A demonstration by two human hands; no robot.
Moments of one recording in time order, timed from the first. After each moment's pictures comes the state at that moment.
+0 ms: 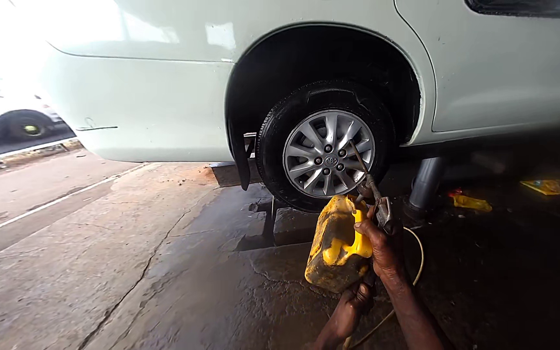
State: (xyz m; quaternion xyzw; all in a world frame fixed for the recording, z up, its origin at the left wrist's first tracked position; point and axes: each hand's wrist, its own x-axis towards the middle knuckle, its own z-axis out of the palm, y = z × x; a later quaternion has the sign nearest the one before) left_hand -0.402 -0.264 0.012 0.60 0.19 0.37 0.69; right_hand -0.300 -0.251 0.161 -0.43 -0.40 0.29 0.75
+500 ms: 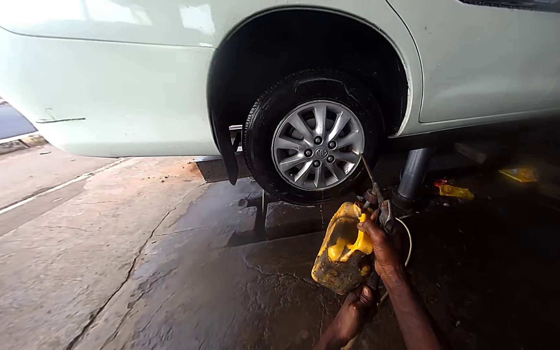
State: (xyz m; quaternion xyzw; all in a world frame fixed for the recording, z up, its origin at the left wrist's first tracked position) left_hand -0.392 -0.292 -0.010 0.58 0.18 0.30 0.74; right_hand -0.286 -0.267 0.135 -0.52 -0.33 0.27 0.74
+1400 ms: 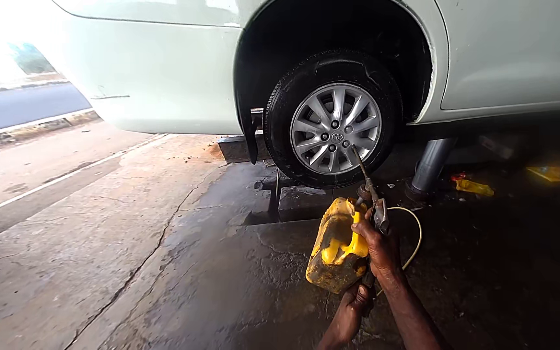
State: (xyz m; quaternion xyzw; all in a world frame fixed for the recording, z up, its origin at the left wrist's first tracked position) left_hand -0.428 -0.354 -0.013 0.56 0.24 0.39 0.69; right_hand -0.330 -0.310 0.130 -0.49 -0.37 0.33 0.72
